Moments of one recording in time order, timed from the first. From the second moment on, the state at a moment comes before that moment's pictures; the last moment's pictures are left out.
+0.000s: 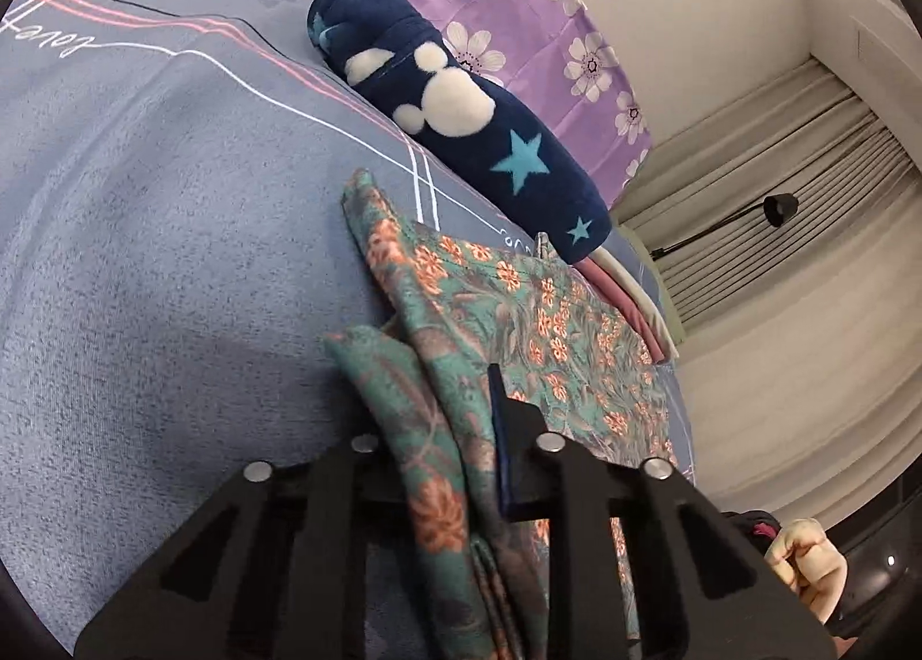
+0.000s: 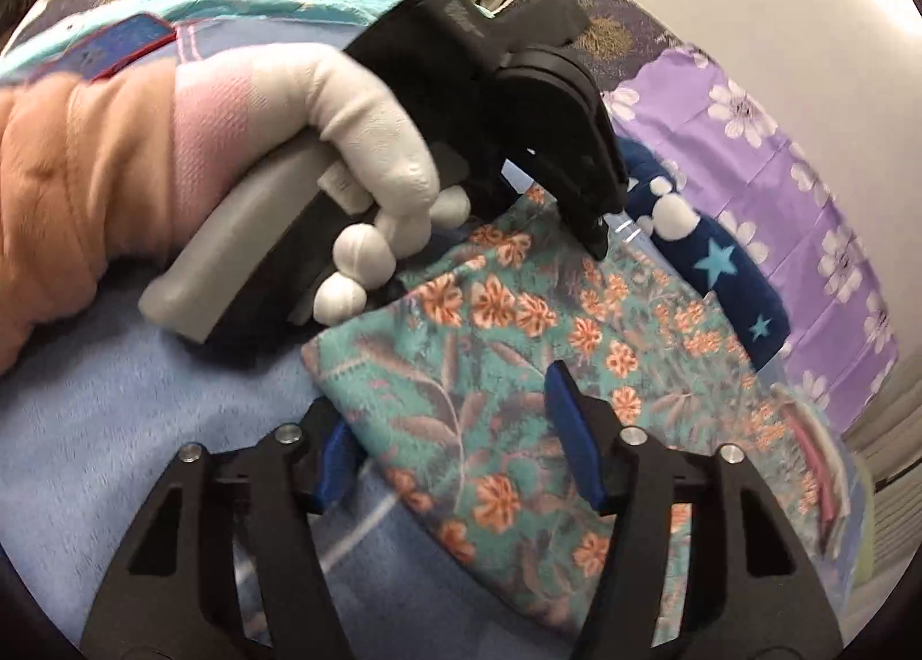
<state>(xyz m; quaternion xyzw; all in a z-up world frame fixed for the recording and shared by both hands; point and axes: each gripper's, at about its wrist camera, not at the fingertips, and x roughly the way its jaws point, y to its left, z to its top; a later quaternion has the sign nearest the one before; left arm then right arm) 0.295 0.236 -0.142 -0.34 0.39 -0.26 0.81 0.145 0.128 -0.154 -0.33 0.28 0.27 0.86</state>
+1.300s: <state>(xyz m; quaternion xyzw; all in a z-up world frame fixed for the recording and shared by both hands) 0.312 0.102 -0.004 -0.18 0.36 -0.28 0.87 0.177 -0.058 -0.045 -0.02 0.30 0.26 0.92</state>
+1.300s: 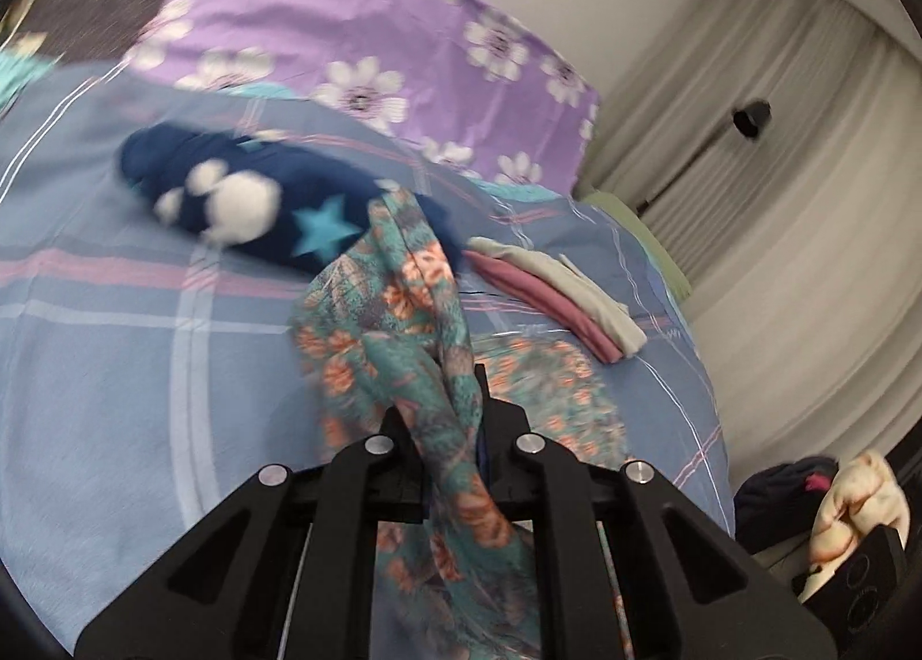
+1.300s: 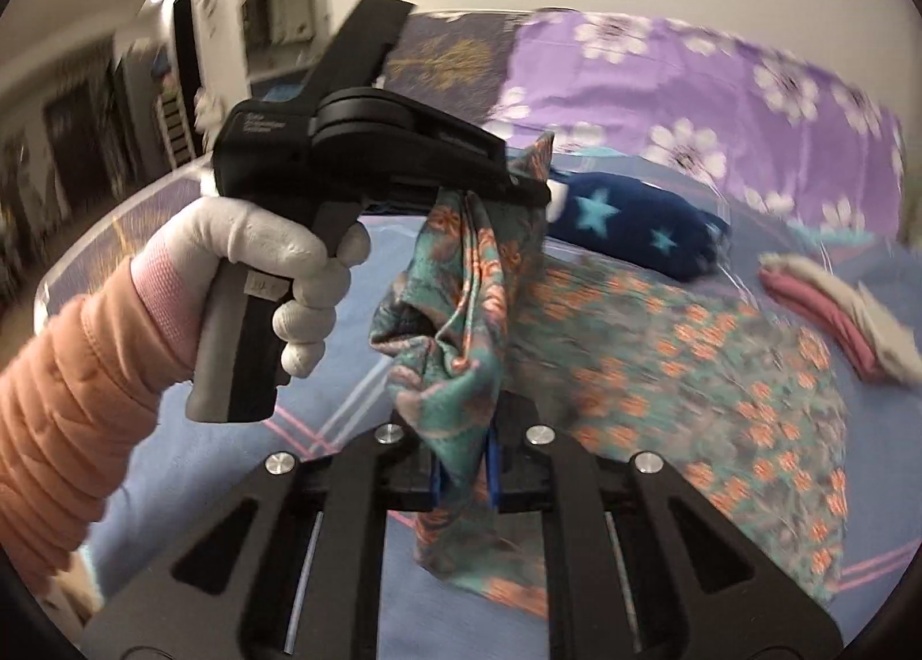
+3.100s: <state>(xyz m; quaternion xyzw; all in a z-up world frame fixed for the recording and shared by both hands) 0.154 -0.017 -0.110 0.09 0.41 -0.20 0.89 0.144 -0.342 -0.154 0.31 0.40 0.14 0.85</state>
